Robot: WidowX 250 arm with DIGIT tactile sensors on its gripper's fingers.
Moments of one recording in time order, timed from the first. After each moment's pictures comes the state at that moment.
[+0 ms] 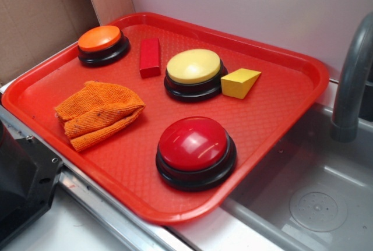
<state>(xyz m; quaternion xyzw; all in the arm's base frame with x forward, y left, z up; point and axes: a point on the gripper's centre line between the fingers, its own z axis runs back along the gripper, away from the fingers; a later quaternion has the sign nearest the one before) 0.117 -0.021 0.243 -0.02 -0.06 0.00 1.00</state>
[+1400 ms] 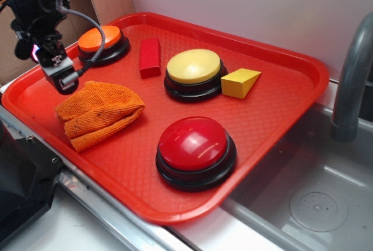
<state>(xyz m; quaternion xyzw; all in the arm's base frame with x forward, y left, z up) 0.145 0.035 0.085 0.07 -0.01 -0.06 1.00</state>
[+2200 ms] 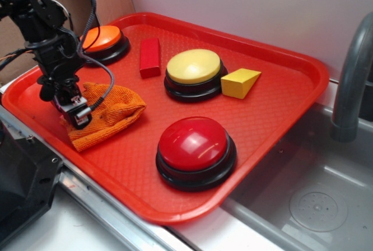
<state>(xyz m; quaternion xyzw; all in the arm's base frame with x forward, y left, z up) 0.146 0.041 0.015 -0.05 0.00 -0.05 1.00</state>
